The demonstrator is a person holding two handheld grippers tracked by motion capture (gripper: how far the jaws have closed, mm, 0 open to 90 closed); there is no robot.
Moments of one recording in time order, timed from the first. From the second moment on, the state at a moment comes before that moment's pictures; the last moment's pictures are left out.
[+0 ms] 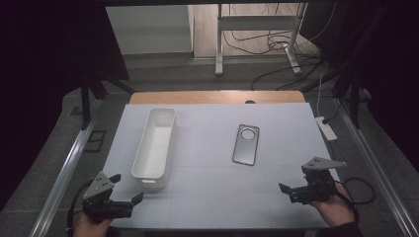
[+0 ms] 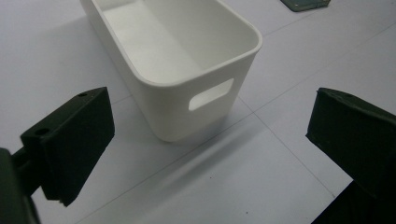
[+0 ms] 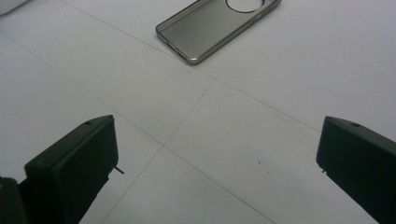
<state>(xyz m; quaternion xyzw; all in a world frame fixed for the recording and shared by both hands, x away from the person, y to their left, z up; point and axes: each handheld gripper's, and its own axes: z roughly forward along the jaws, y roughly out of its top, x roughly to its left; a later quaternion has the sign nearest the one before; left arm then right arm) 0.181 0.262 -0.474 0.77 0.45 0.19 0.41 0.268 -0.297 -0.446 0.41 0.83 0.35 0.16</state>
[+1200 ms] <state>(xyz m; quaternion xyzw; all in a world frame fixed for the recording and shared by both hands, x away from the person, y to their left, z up) 0.182 0.259 -0.474 0.78 0.45 0.19 0.40 0.306 -0.258 -0.448 0.38 0.84 0.36 0.12</state>
